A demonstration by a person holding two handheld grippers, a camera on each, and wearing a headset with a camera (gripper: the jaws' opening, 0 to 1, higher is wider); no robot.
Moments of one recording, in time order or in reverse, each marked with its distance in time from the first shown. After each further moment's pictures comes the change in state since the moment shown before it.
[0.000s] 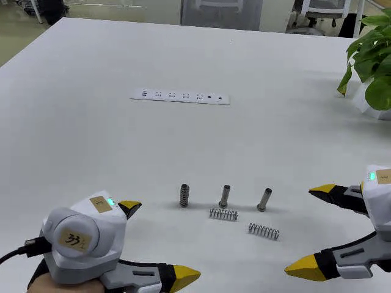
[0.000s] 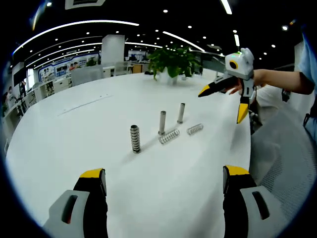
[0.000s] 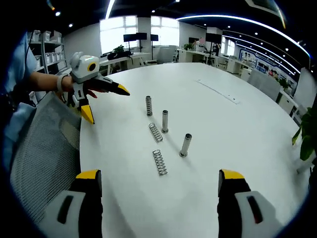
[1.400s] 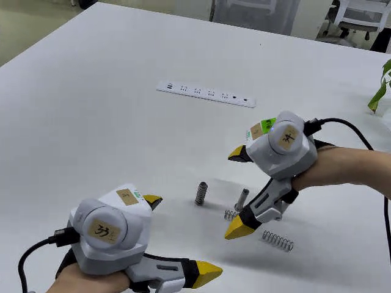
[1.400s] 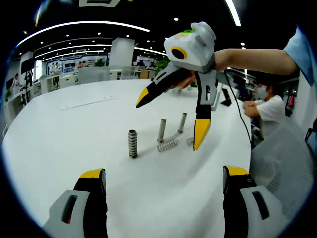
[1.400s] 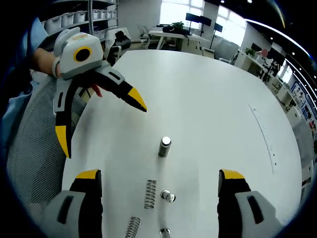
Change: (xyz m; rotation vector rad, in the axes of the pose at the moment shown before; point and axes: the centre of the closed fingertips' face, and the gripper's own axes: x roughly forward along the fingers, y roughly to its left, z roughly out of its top) left arm 0.005 -0.006 0.004 -0.095 -0.082 0.019; right arm 0.123 0.016 0.095 -0.437 0.184 0.295
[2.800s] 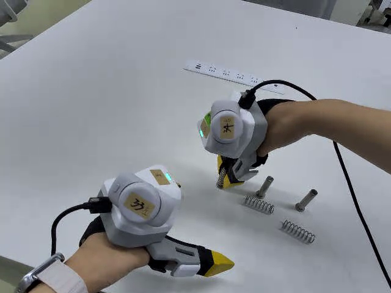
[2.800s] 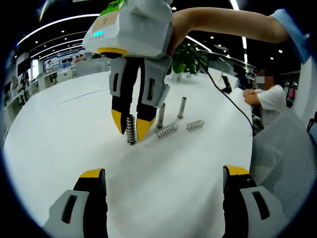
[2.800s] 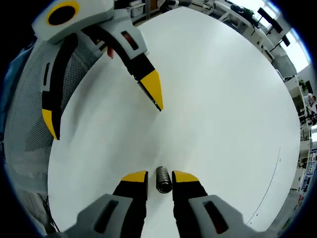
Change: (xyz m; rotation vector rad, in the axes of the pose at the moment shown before) left arm 0.001 0.000 -0.020 0.030 0.105 0.005; right arm 0.064 0.003 0.028 -0.458 0.375 0.232
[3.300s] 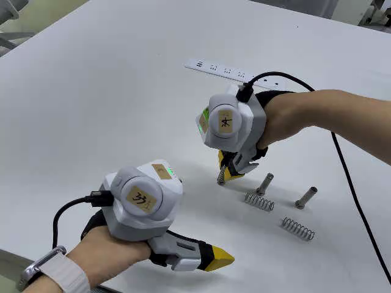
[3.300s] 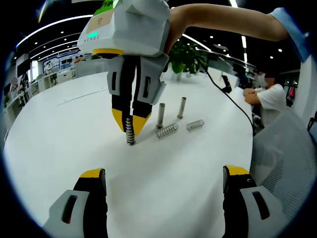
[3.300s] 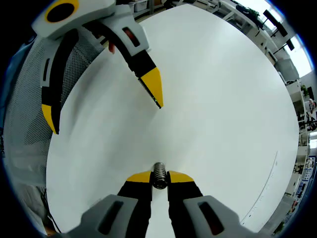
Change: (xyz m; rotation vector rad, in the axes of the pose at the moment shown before) left arm 0.000 0.000 0.001 0.007 0.003 0.002; right arm -0.006 -0.002 -0.006 -0.055 0.083 -0.011
